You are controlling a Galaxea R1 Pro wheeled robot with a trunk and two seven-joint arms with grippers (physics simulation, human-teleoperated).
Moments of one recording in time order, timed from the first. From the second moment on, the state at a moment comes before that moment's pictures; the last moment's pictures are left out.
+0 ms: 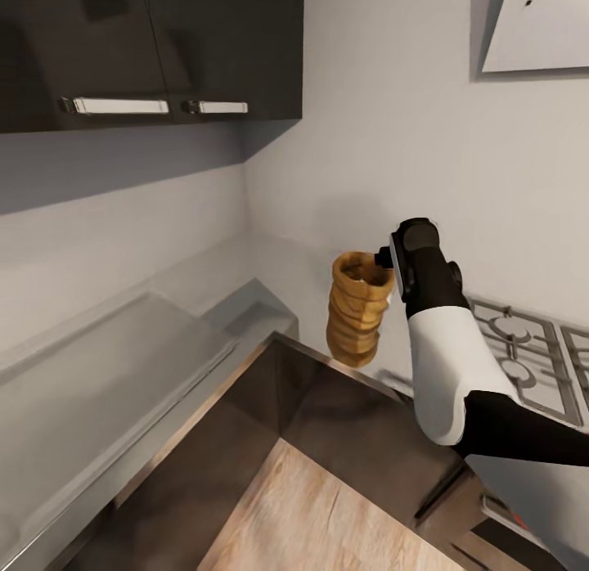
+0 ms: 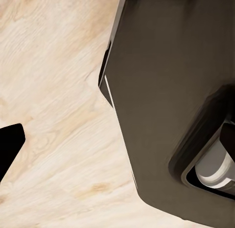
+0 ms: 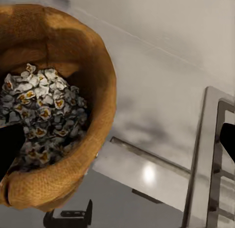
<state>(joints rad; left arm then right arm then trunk) 0.00 0.00 0.02 -0.07 0.30 -0.01 0.11 -1.32 0.17 -0.21 -0.91 0.50 1.05 -0.07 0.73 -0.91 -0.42</state>
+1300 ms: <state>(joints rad) 0.00 0.00 0.02 -0.07 0.30 -0.01 0.11 -1.31 0.17 -0.30 -0.73 0.49 1.05 -0.06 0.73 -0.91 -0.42</state>
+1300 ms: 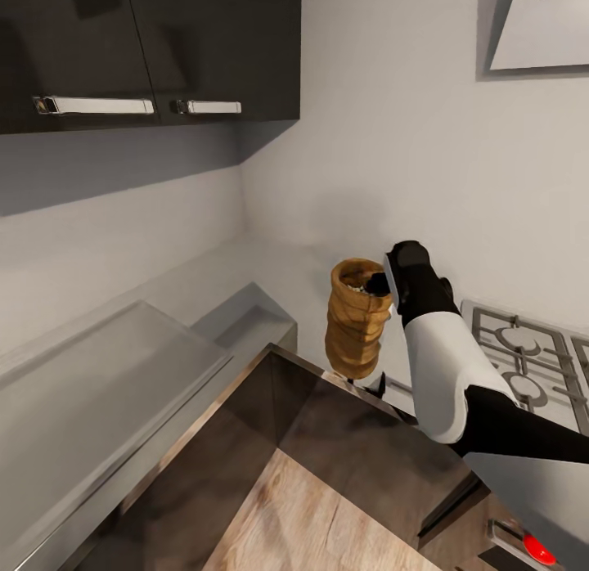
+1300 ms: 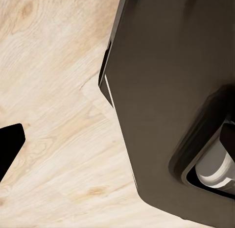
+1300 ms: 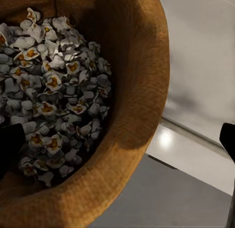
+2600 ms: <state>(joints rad) 0.00 0.00 0.02 -0.07 0.30 -0.01 0.11 -1.31 0.17 -0.40 -0.74 0.50 1.05 -0.06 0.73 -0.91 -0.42</state>
